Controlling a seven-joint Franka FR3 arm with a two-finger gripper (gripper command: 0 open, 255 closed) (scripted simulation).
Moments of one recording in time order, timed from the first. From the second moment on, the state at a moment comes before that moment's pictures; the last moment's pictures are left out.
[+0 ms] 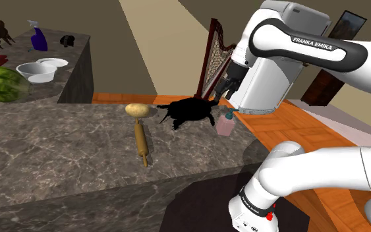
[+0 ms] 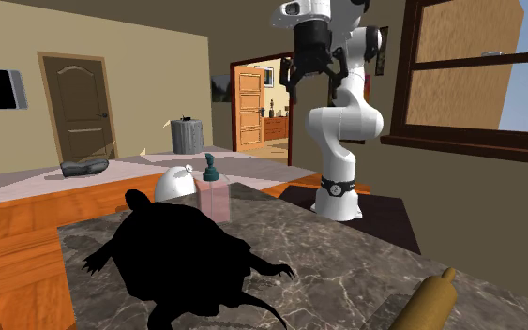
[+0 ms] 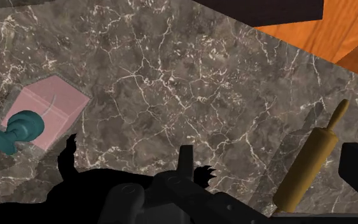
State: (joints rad) arm -0.02 -0.81 -0.14 -2.44 0.01 1.69 -0.06
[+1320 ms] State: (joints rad) arm -0.03 -0.39 -0.62 -2.34 -0.17 1.98 -0.72
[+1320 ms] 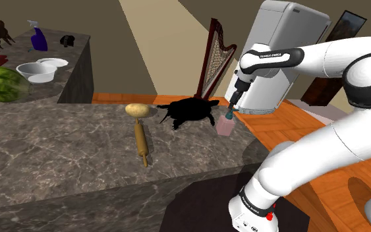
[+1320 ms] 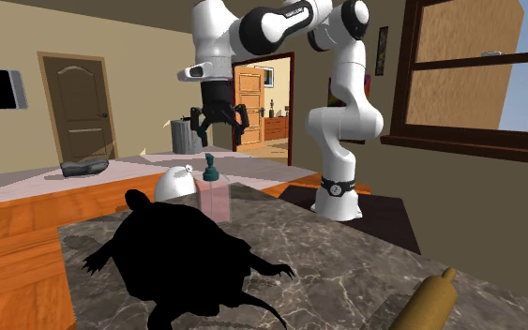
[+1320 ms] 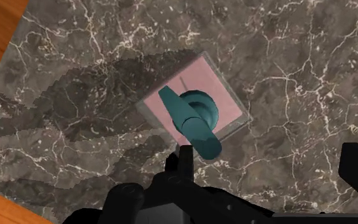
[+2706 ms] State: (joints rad) arm 0.00 -0.22 -0.72 -2.34 -0.11 2.13 -0.87
